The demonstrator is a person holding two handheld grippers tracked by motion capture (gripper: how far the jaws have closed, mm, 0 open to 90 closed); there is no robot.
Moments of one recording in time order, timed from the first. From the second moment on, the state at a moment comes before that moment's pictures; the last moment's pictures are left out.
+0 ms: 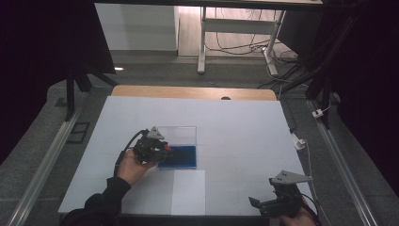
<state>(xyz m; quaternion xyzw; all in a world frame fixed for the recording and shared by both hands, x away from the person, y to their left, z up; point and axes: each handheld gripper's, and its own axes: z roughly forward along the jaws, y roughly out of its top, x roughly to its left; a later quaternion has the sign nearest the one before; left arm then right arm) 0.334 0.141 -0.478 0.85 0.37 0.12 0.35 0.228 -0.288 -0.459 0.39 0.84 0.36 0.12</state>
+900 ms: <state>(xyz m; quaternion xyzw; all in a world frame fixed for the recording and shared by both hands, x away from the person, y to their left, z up) 0.311 0.136 -0.453 0.85 0.35 0.09 0.37 0.228 -0.287 -0.460 0.39 0.84 0.35 0.12</state>
